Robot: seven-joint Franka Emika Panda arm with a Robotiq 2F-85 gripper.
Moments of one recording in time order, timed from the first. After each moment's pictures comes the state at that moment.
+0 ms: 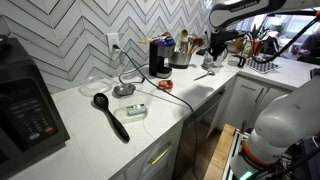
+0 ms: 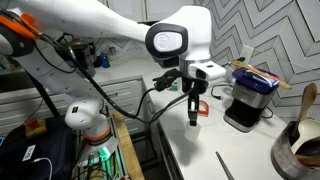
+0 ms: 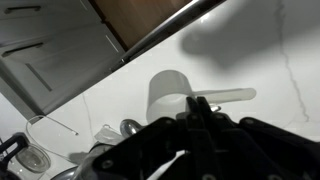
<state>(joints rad) -0.30 -0.40 -0.32 -2.22 -0.39 1.93 0.22</state>
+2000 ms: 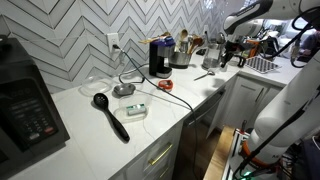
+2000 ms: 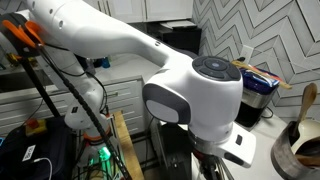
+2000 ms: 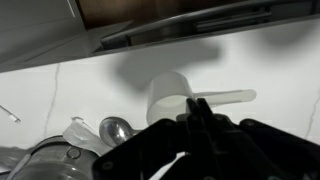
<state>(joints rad) -0.31 -0.16 -0.67 -2.14 -0.02 2.11 -0.67</state>
